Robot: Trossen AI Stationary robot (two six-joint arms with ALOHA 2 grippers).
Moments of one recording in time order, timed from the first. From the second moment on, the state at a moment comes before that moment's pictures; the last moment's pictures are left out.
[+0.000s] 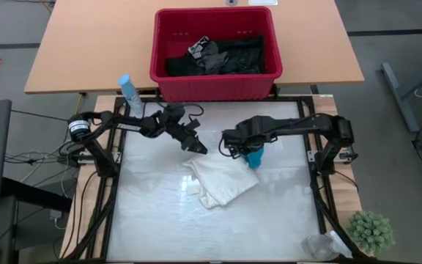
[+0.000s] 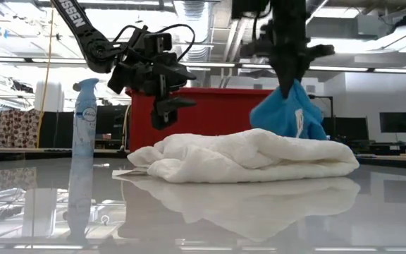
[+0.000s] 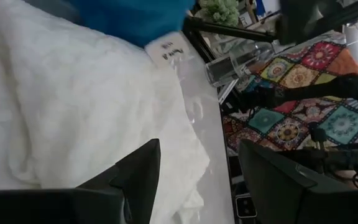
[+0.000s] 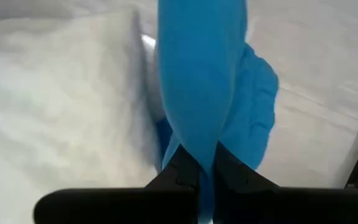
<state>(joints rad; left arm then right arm) 0.47 1.67 0.77 0.50 0.93 -0.71 -0.05 1.74 1.56 -1.38 0.26 1.13</state>
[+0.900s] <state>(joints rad) 0.48 1.67 0.77 0.50 0.94 -0.71 0.19 2.07 1.87 -1.25 0.27 1.12</state>
